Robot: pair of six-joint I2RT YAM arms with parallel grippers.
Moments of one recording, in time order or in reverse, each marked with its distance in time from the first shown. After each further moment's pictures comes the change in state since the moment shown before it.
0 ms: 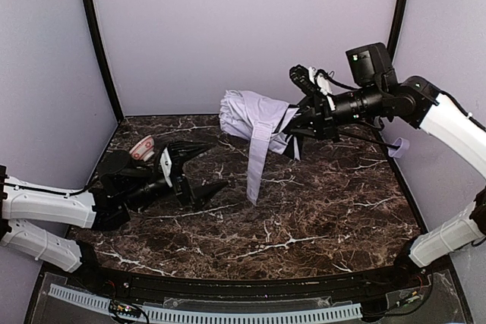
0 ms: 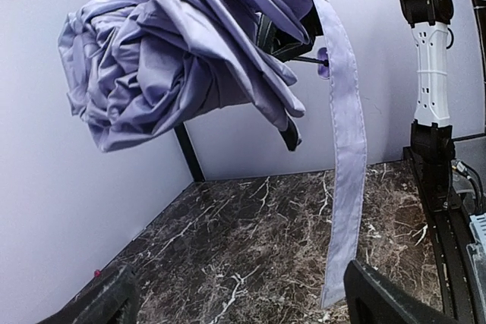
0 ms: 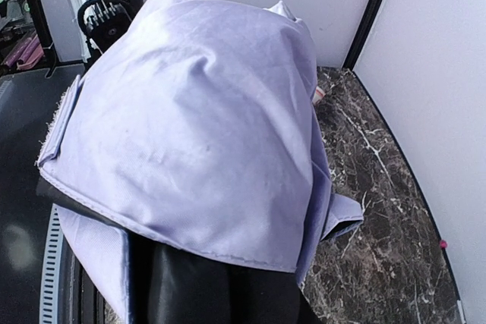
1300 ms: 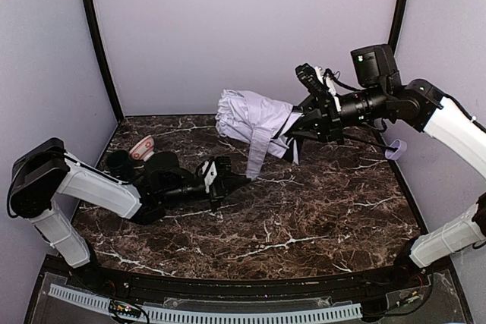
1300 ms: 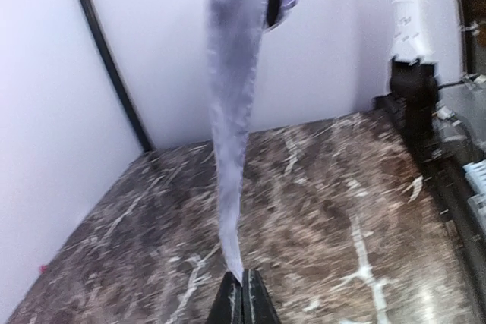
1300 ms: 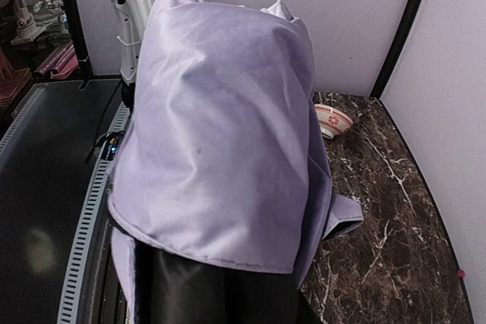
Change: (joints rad) left arm 0.022 0.417 0.146 0.126 0.183 0.014; right arm 0.001 -0.039 -0.035 0.060 -0.116 0.018
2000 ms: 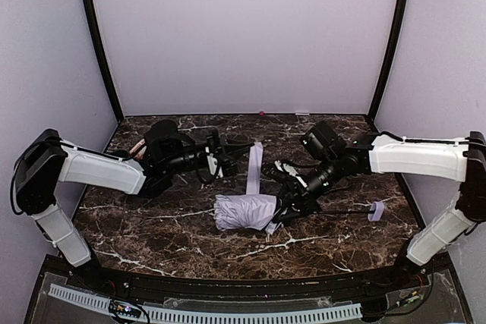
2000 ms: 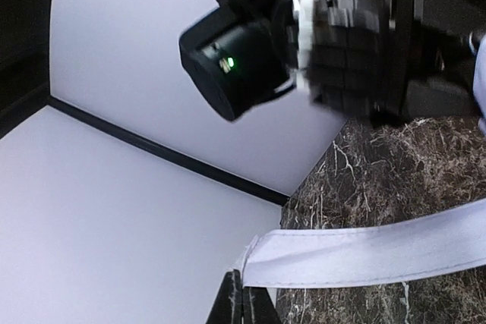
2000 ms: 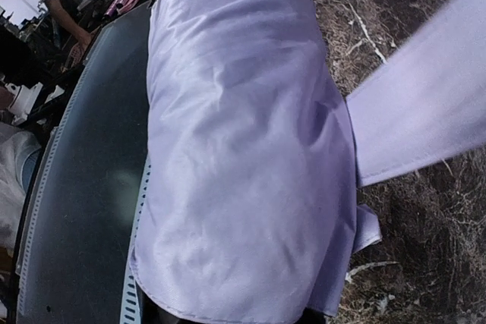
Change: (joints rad) left arm 0.130 0.064 0.234 -0.035 0.107 0.814; right arm 0.095 0.185 -0.400 0.031 -0.168 0.006
